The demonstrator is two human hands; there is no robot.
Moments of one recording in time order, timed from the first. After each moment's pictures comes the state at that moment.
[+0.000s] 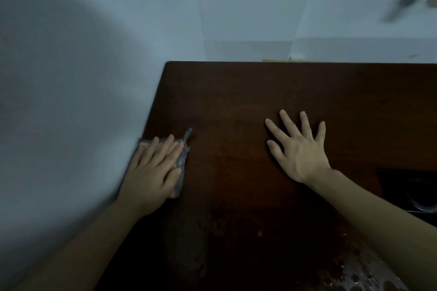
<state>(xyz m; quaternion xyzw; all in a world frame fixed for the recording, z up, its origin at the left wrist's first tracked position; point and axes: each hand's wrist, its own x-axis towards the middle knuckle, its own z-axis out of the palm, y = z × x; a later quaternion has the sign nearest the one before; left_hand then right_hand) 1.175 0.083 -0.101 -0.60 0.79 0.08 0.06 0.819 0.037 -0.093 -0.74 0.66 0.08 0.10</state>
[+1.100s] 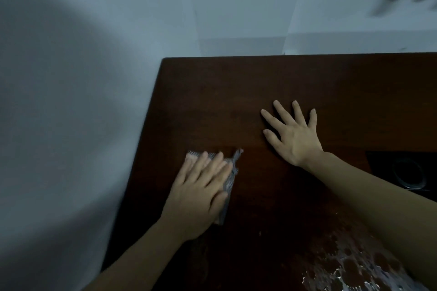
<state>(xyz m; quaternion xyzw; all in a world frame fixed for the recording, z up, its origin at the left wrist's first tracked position) 1.092 0.141 -0.096 -0.50 0.86 0.09 0.06 0.815 0.037 -0.092 -0.74 0.65 0.06 0.13</state>
